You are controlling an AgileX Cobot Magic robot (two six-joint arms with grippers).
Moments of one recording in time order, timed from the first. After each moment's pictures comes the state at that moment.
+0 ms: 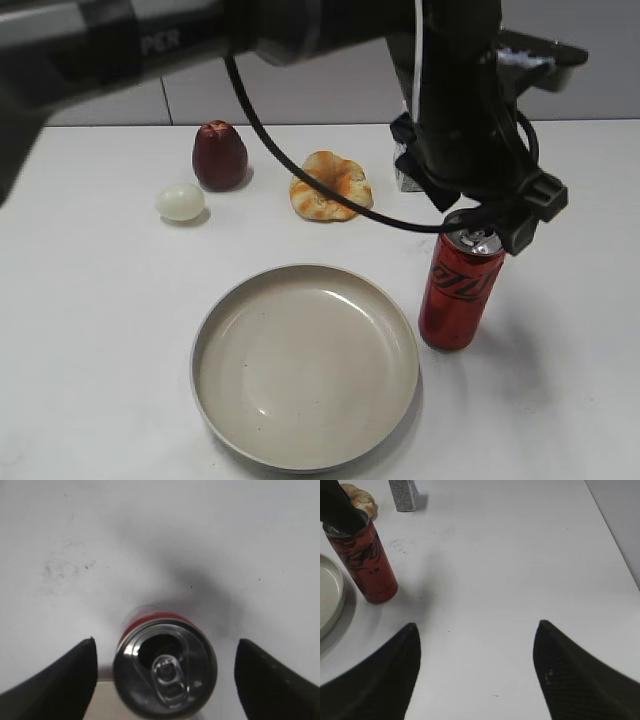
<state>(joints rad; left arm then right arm) -0.98 2.25 -2.17 -0.22 1.17 0.19 -0.02 -0.01 -0.49 0.11 1.05 -0.04</state>
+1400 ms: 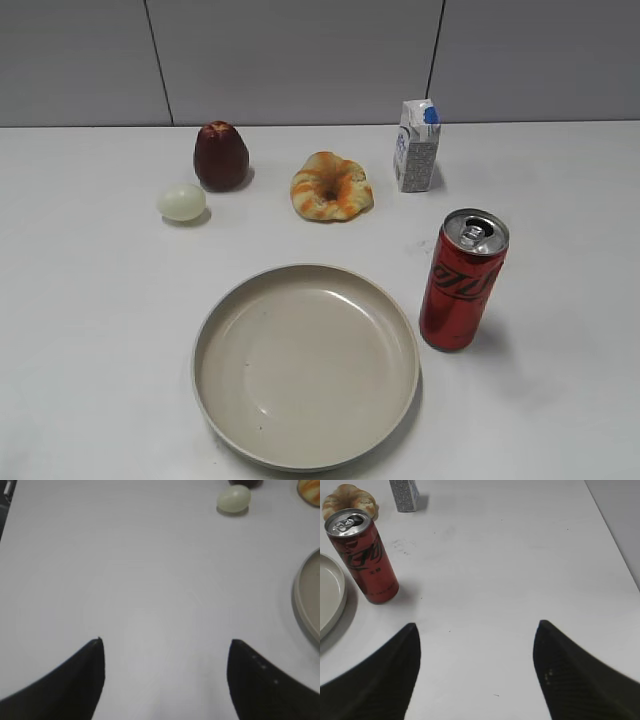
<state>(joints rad) -0.11 0.46 -0.70 -0.07 1.10 0.11 -0.02 -0.01 -0.49 0.11 1.05 -0.04</state>
